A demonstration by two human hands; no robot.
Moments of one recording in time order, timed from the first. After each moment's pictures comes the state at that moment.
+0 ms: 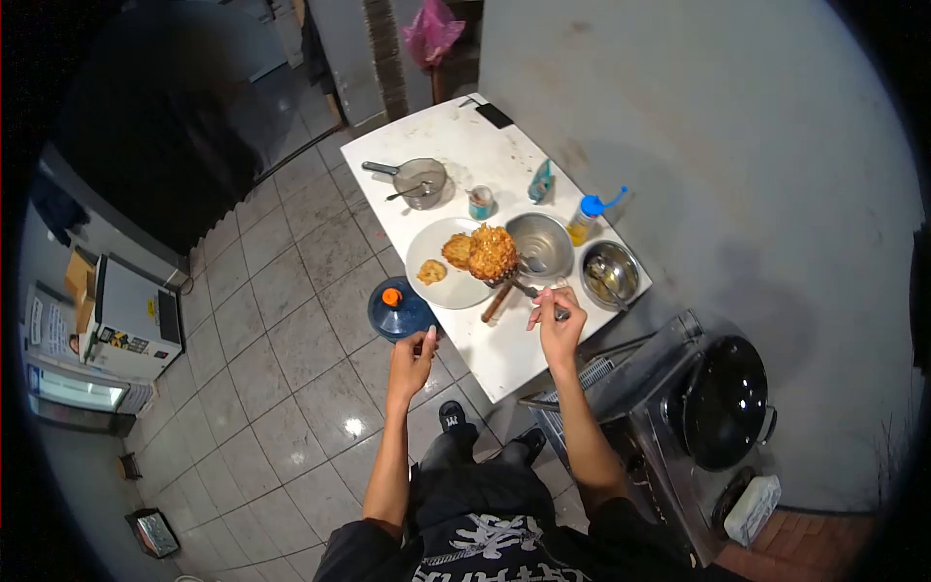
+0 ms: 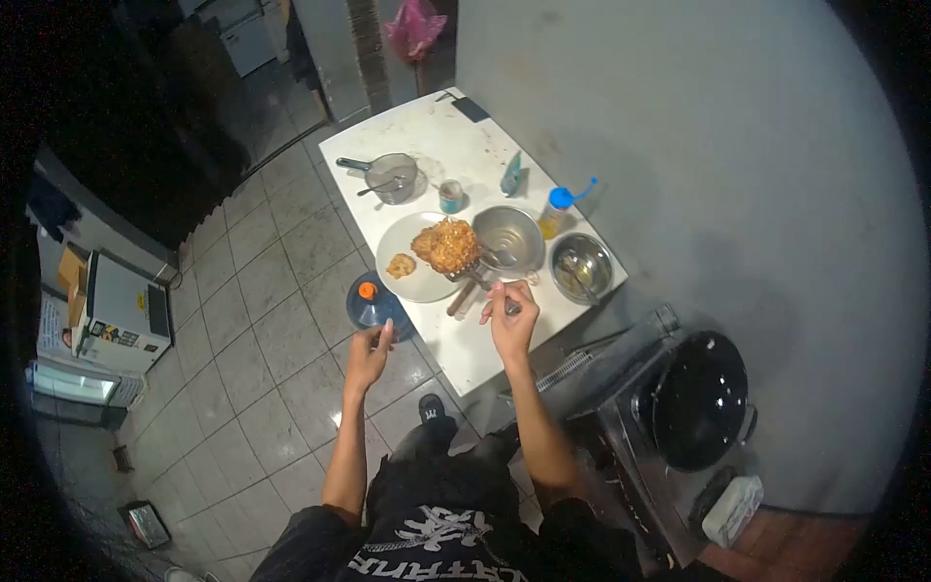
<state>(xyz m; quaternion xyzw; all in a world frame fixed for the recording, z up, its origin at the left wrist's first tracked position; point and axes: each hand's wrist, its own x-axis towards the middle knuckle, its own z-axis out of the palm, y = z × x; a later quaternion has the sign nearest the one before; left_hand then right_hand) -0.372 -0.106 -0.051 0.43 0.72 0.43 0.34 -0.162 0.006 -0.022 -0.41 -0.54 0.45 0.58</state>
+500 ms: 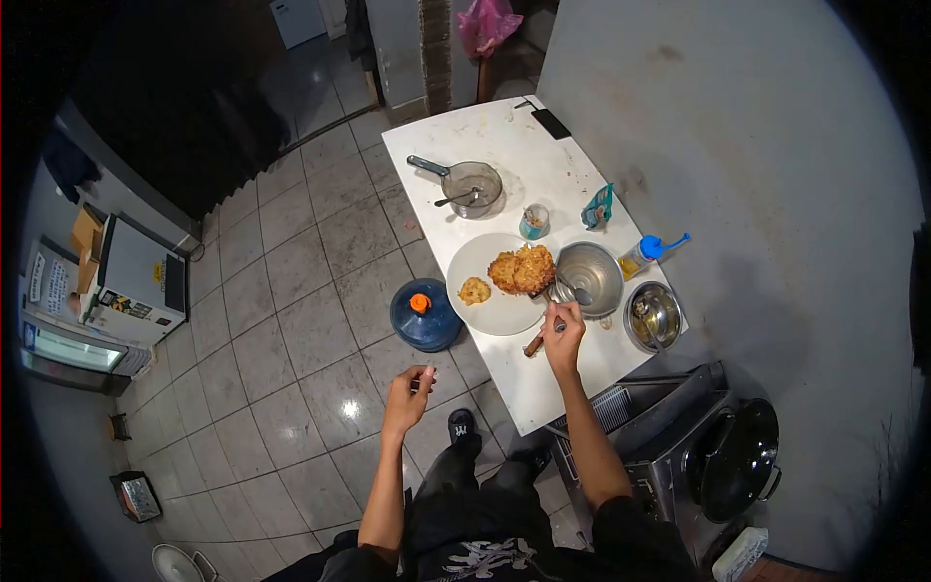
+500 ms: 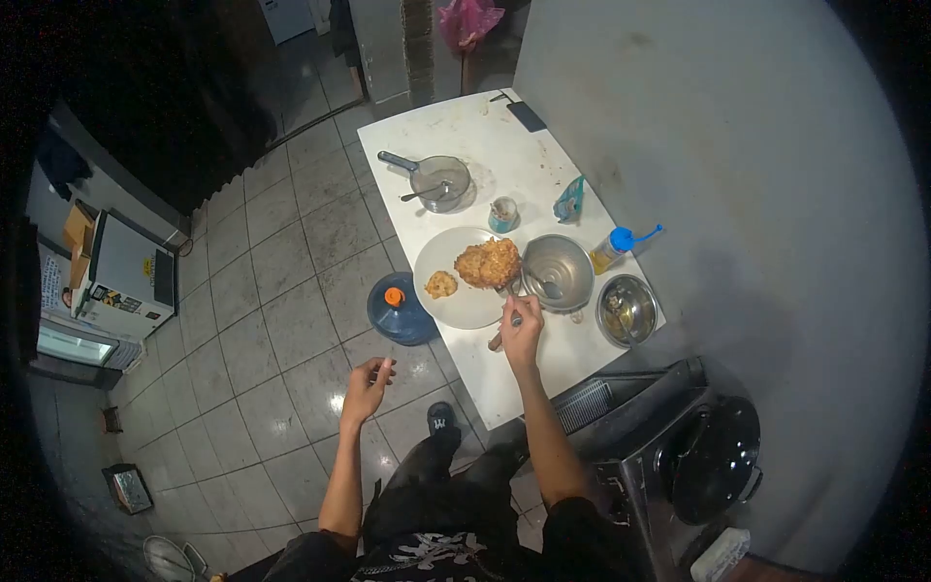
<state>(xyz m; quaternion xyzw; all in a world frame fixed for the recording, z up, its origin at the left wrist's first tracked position) -0.439 -0.132 -0.088 0.36 0.74 0.43 0.38 -0.229 0.066 -0.112 -0.49 -0.64 0.36 0.47</state>
